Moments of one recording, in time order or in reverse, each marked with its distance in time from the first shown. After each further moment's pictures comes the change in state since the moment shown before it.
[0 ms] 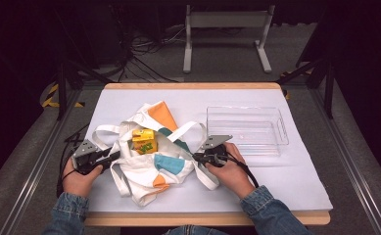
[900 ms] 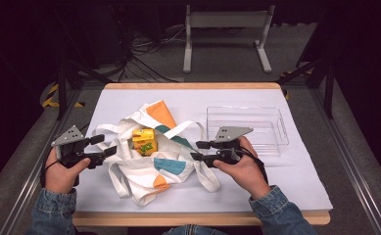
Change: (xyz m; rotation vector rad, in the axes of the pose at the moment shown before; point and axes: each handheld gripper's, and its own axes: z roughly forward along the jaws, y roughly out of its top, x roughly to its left) left arm -0.010 0.057 -0.049 -0.028 -0.115 0.032; right arm 0.010 0.034 -0.062 -0.226 0.135 -0.003
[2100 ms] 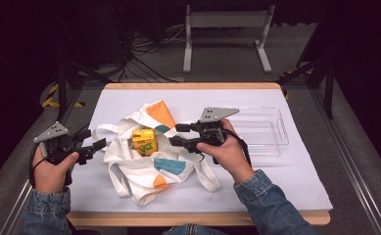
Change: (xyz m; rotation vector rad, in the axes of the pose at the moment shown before) left arm 0.008 0.006 -0.021 -0.077 0.078 -0.117; right arm -0.007 0.051 0.035 -0.163 0.148 0.037
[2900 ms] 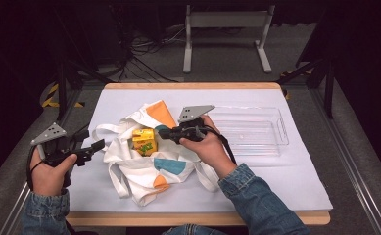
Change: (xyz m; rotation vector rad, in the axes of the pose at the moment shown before) left arm -0.004 -0.002 -0.008 -0.014 0.018 0.009; right arm -0.009 0.004 0.047 0.127 -0.013 -0.098
